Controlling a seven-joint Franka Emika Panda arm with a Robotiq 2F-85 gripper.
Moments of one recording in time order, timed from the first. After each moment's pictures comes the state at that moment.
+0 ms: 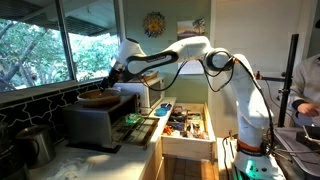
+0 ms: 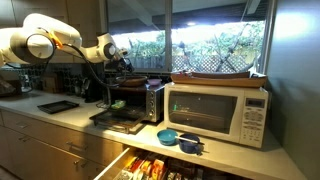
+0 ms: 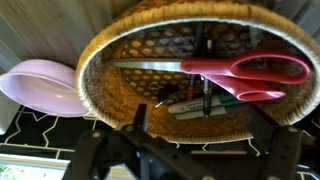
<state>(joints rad) 0.12 0.36 0.11 -1.38 -0.24 2.43 0.15</state>
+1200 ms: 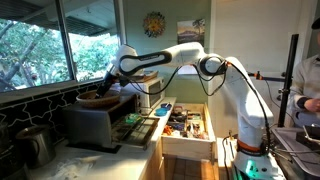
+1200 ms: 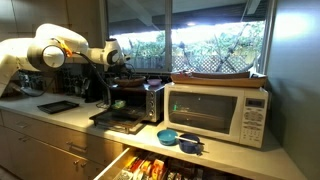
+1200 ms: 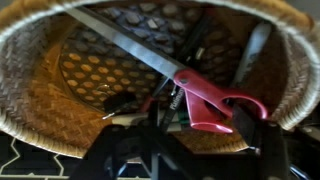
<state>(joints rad) 0.09 0.48 0.17 -1.26 0.04 2.39 -0.21</state>
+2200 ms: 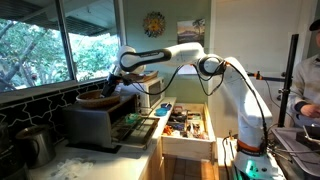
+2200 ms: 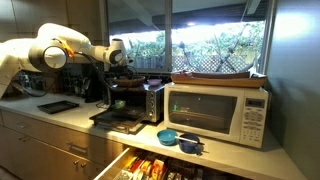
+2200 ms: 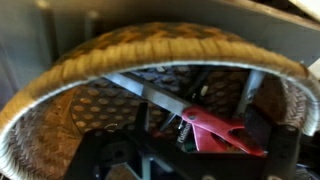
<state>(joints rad) 0.04 0.49 0.18 -1.23 0.12 2.22 -0.27</state>
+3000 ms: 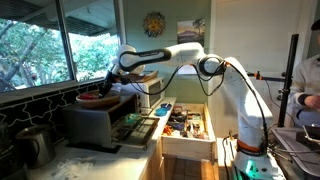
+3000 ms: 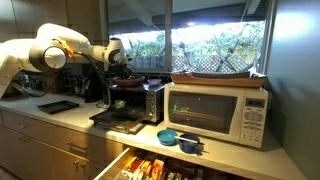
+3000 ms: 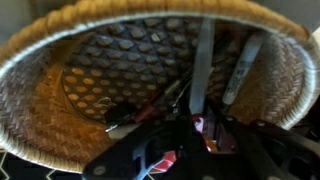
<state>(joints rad) 0.06 0.49 0.18 -1.22 0.12 2.29 -0.25</state>
